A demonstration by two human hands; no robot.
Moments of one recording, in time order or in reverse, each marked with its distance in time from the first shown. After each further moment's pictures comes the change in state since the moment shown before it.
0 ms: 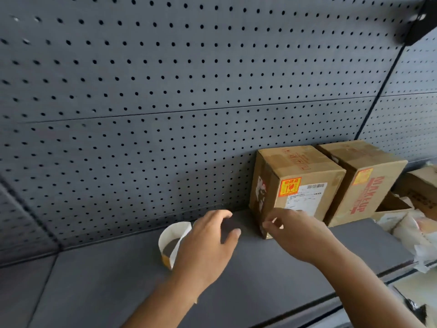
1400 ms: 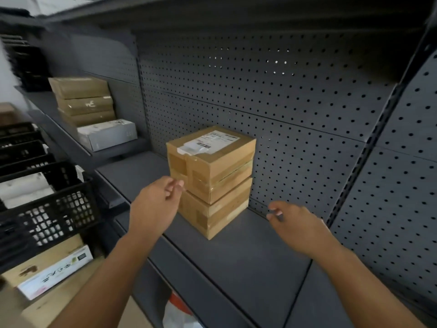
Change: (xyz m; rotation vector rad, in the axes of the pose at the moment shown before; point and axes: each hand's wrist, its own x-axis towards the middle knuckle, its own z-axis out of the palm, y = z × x) left_hand -0.341 -0.290 -0.368 0.299 1.002 -0.873; right_hand -0.083 -0.492 0.143 -0.035 -0.143 -0.990
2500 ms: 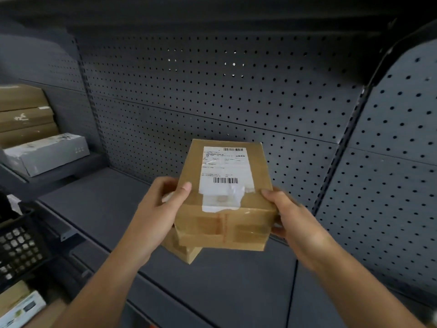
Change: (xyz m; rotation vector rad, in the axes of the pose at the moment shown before) left_hand 0.029 0.050 -0.005 -0.679 -0.358 -0.121; right_hand -0.003 -0.041 -0.032 1.109 0.042 0.233
